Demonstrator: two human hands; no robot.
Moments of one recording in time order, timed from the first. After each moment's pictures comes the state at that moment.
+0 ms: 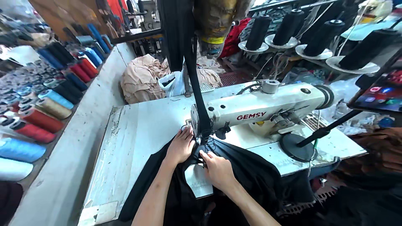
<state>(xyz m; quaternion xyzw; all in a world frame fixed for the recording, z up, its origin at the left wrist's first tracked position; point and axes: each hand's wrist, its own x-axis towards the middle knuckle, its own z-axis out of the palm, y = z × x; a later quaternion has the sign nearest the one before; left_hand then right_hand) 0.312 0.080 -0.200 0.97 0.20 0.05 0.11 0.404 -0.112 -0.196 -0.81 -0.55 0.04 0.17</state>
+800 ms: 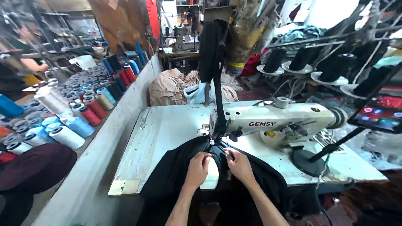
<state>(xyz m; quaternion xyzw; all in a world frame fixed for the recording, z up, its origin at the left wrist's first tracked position) 0.265 -0.034 -0.211 0.82 0.29 0.33 0.36 0.445 -0.128 -0.205 -0.76 -0.48 0.10 0.42</state>
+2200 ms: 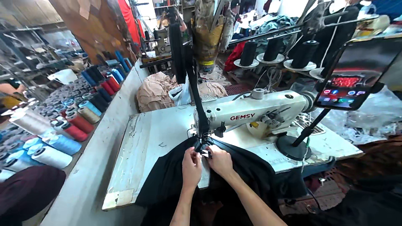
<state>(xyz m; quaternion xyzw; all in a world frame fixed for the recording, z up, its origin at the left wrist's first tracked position) 0.285 -0.046 -0.219 0.78 0.35 0.43 0.29 0.420 -0.109 -0.201 -0.81 -0.52 0.05 0.27</state>
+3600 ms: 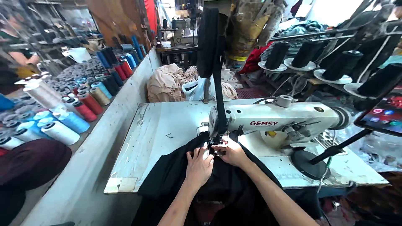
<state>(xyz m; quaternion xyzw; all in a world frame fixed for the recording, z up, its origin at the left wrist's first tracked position) 0.277 -0.038 -0.205 0.93 0.33 0.14 0.08 0.482 -0.085 -0.199 -0.68 -0.69 0.02 0.23</state>
